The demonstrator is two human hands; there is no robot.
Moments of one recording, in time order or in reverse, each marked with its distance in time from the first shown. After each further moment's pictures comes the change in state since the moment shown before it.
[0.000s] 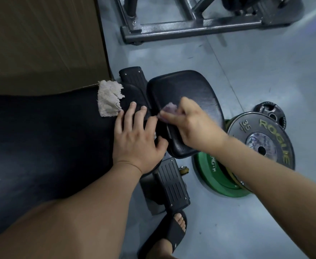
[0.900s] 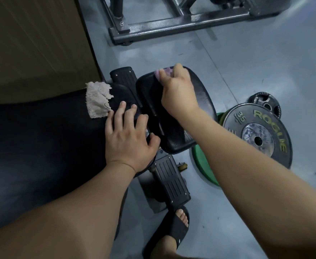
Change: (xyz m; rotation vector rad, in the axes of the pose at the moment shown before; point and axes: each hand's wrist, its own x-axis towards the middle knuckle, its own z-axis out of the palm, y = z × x) left_hand -0.001 -0.001 0.002 0.006 0.006 0.018; right_hand 0.062 0.015 0.018 -0.169 0.359 0.439
